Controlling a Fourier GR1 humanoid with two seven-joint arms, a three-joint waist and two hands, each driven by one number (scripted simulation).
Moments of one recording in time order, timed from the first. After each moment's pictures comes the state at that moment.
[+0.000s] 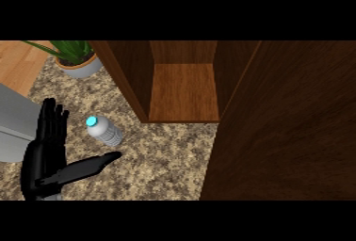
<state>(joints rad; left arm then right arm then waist) 0.09 0.02 0.00 -1.87 -0.09 0.28 0.12 0.15 -0.06 0.55 -2.47 0.13 -0.11 0.38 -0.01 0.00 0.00</state>
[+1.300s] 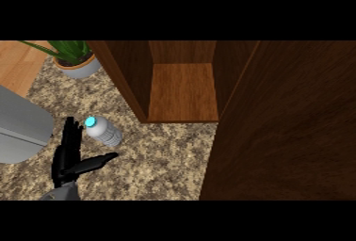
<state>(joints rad) -0.11 0.08 0.26 -0.98 0.11 0.08 -0.45 0.09 -0.13 0.56 -2.47 0.13 -0.21 0.41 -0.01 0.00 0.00</state>
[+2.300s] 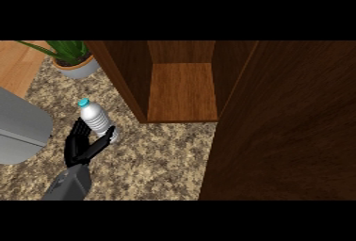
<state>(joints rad) -0.43 0.14 0.39 -0.40 0.16 0.02 -0.84 0.08 -0.18 0.58 -2.47 0.13 -0.25 0.40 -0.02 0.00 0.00</state>
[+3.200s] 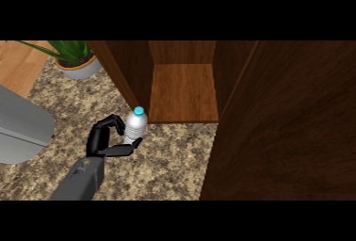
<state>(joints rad) -0.48 0.10 0.19 -0.41 -0.03 0.04 -1.00 0.09 -0.21 0.61 -2.47 0.12 -0.29 0.39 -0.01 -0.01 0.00</state>
